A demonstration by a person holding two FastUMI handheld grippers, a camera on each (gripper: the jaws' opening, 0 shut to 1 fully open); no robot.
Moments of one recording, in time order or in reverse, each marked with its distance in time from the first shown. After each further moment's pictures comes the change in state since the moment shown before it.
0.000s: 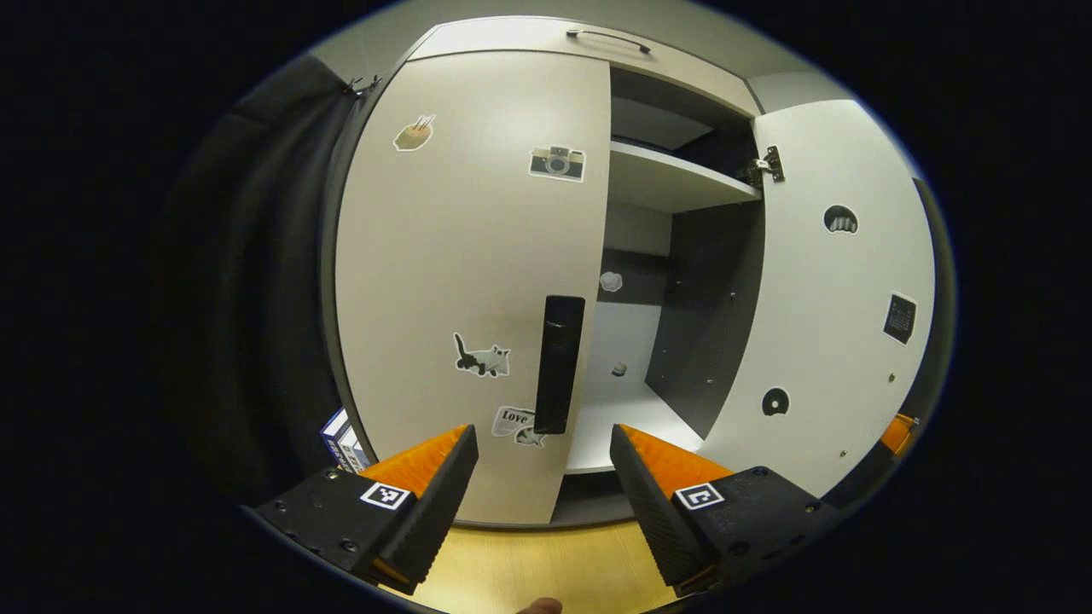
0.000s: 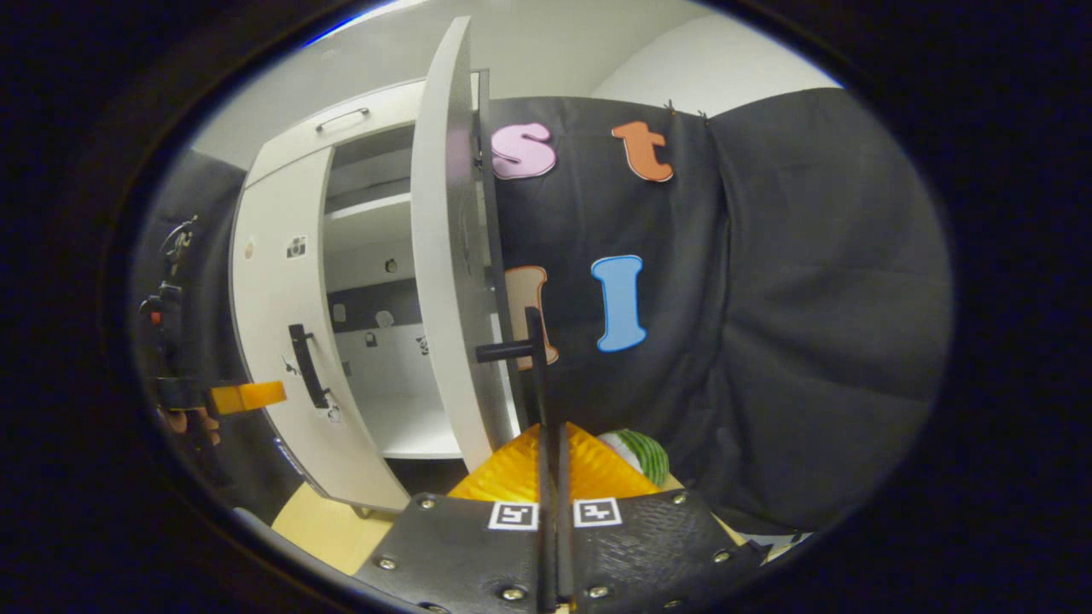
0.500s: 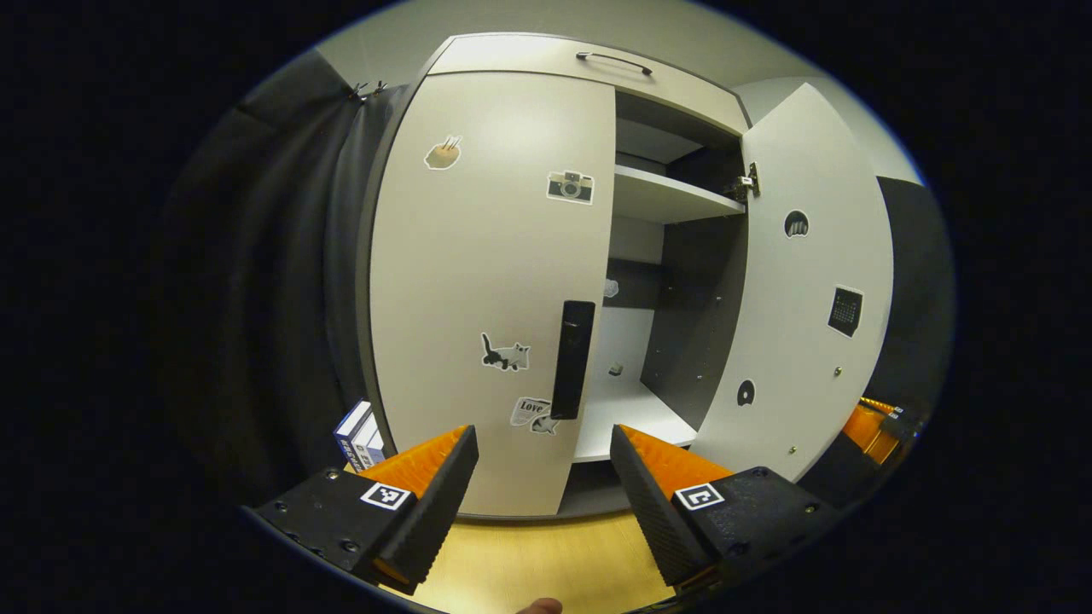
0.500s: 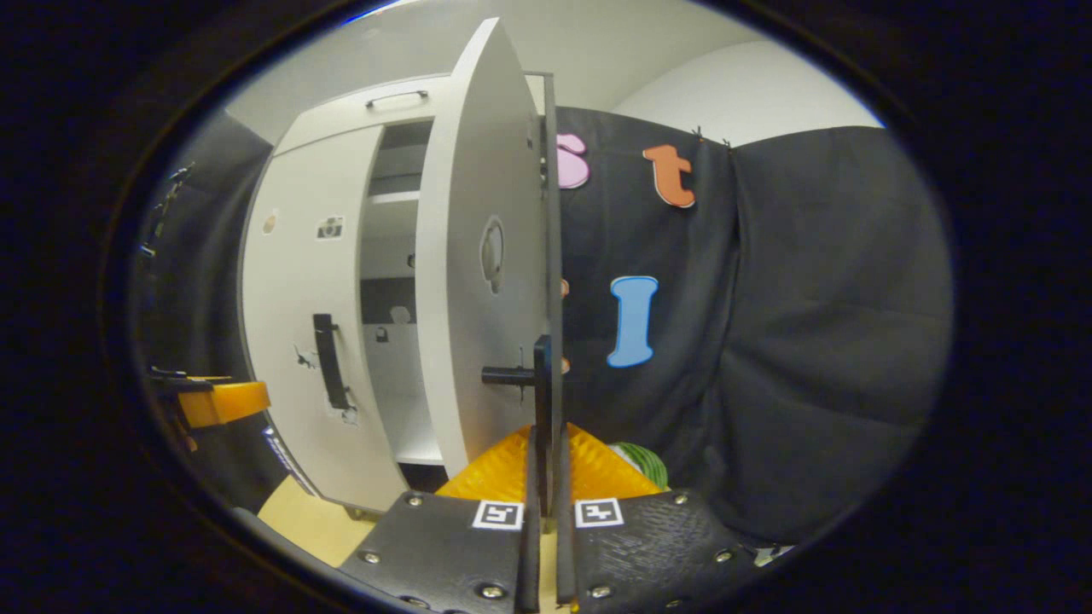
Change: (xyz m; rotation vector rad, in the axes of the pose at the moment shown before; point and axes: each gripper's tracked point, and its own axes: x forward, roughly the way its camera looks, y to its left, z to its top) left arm -0.048 0.015 0.001 0.000 -0.024 -0.048; right arm -0.006 0.056 0.003 -0.081 -0.027 -0.074
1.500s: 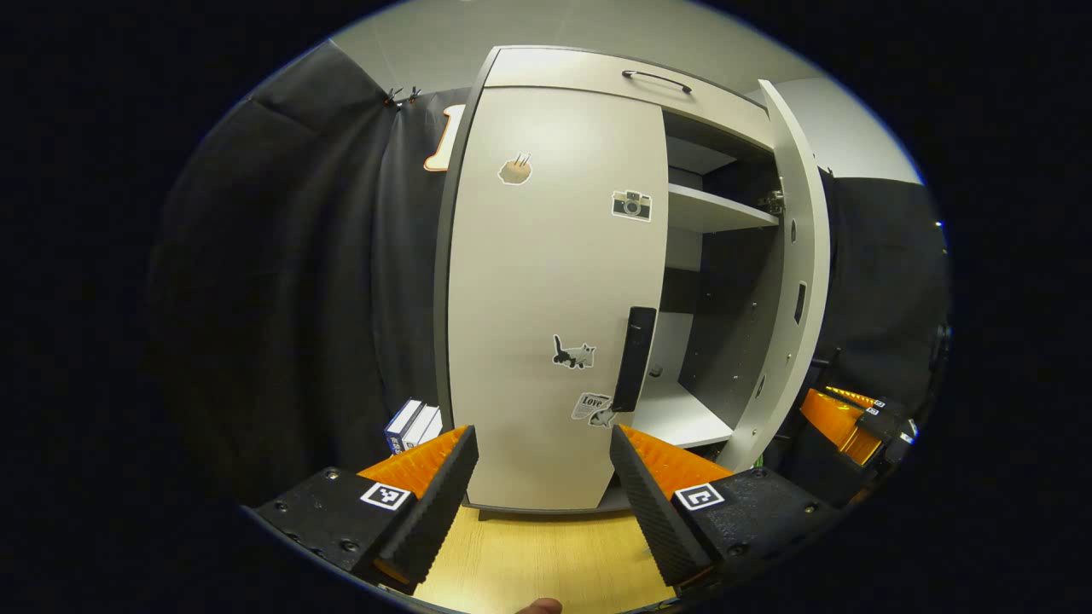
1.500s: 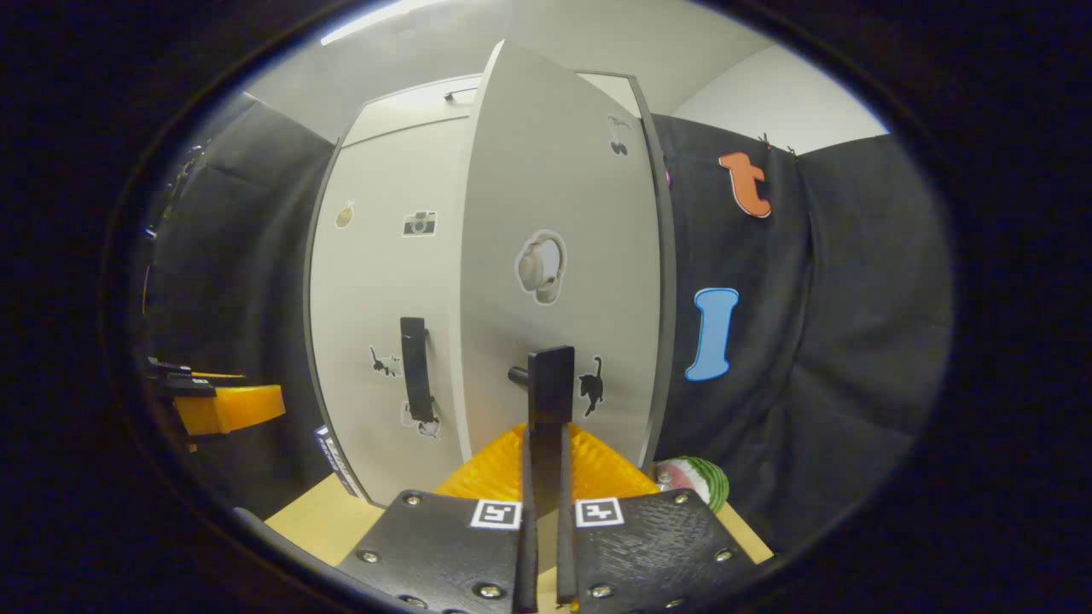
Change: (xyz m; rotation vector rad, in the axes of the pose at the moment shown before) left arm -0.043 0.061 0.005 -0.010 -0.014 0.116; right arm 0.003 0.118 0.013 -0.024 -0.062 0.238
